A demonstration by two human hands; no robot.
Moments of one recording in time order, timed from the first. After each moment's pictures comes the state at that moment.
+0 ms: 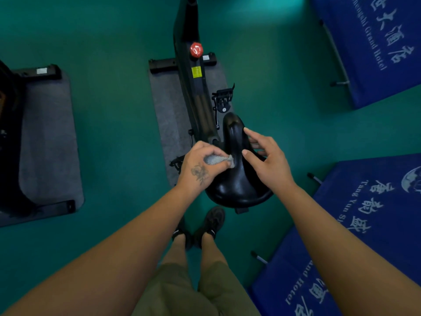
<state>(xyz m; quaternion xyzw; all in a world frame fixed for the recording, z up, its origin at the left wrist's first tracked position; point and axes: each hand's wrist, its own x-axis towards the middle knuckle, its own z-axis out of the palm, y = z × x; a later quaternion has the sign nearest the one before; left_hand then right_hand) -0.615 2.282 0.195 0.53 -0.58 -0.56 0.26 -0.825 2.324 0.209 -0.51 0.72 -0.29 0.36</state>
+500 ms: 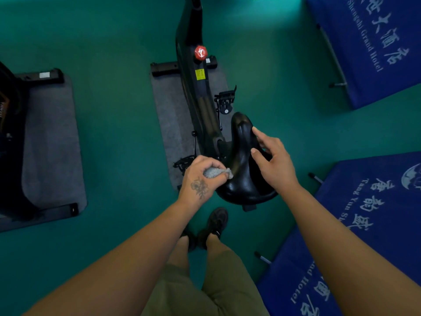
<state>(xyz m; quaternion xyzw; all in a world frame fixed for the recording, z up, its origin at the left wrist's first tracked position) -0.583 2.311 0.183 0.53 -0.56 -0.58 0.26 -0.809 2.330 0.208 -0.50 0.76 -0.27 0.32</state>
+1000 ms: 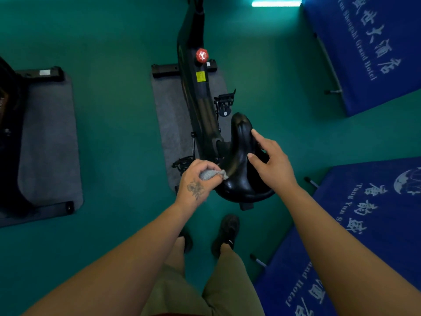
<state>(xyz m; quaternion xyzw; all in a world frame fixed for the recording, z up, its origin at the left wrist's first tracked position) -0.575 2.325 0.172 0.54 -0.53 -0.59 0.27 -0.806 2.334 0.220 -0.52 0.77 -0.21 0.31</state>
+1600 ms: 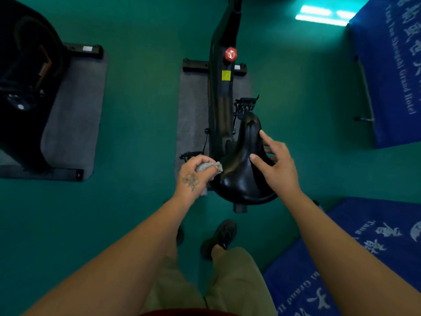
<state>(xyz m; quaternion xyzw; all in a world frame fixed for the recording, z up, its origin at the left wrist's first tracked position) -0.596 2.345 0.175 0.63 -0.39 -0.58 0.34 -0.836 2.329 0.202 -0.57 0.70 -0.26 0.35</state>
